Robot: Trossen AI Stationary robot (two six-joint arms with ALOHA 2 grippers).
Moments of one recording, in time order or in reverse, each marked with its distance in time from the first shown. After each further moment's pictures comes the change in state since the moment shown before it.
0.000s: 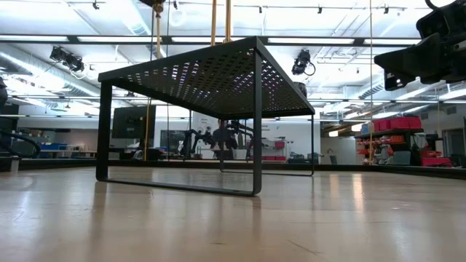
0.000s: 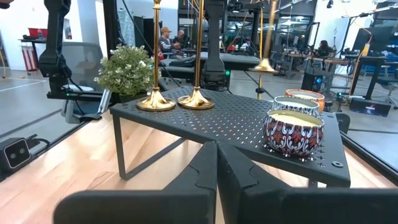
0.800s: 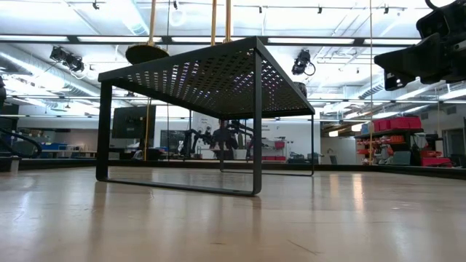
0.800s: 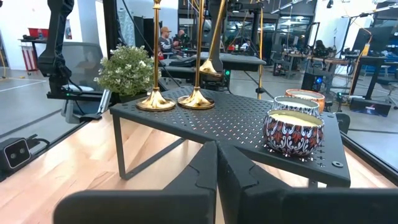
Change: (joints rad) left arm -0.183 0.003 0.000 0.033 0.309 0.112; right arm 0.000 0.000 0.000 0.000 0.000 0.000
